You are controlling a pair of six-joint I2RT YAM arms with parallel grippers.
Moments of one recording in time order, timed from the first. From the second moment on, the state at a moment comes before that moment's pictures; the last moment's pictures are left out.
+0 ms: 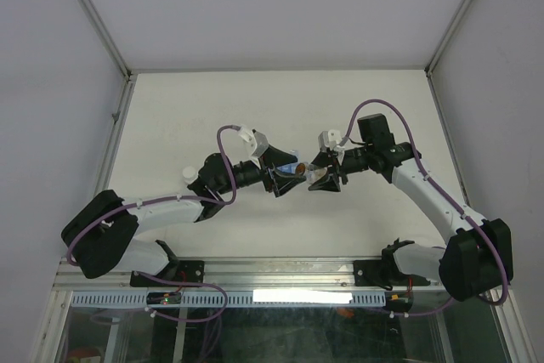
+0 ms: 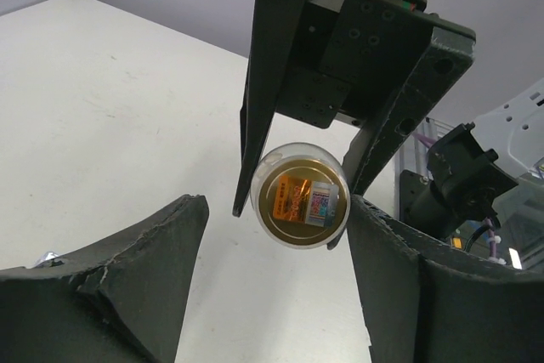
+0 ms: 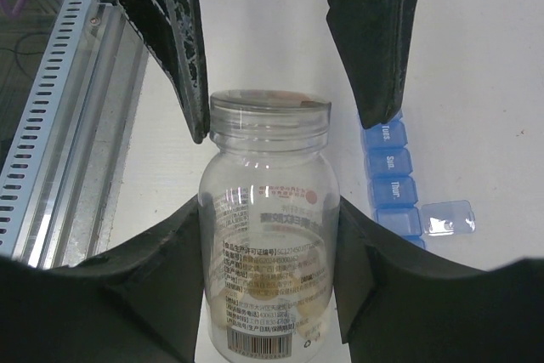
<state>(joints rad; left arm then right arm) -0.82 1.36 0.54 0.96 0.42 -0.31 0.36 1.21 0.89 -0.58 -1.13 -0.87</state>
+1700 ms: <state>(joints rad) -0.88 1.38 0.70 0.63 0.00 -0.91 0.31 1.26 0.89 -0.42 -1.00 -0.66</state>
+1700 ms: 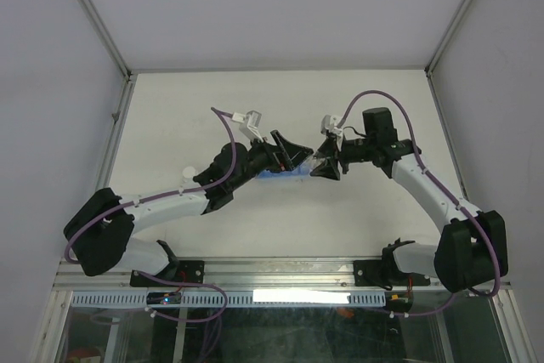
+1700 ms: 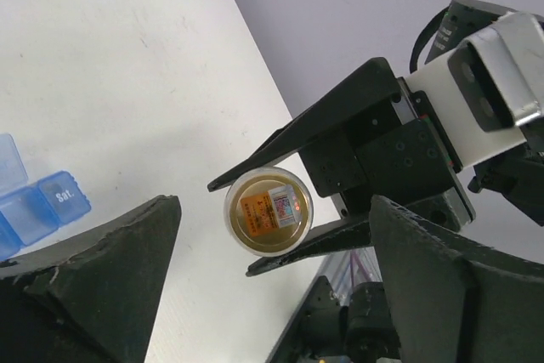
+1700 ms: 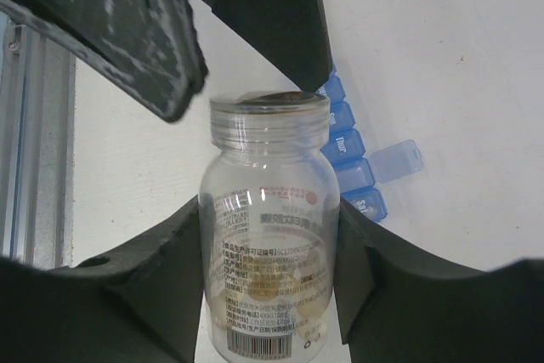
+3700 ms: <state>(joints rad) -0.82 1.46 0.66 0.96 0.50 -0.45 0.28 1.20 0.89 -0.59 -1.16 -0.86</state>
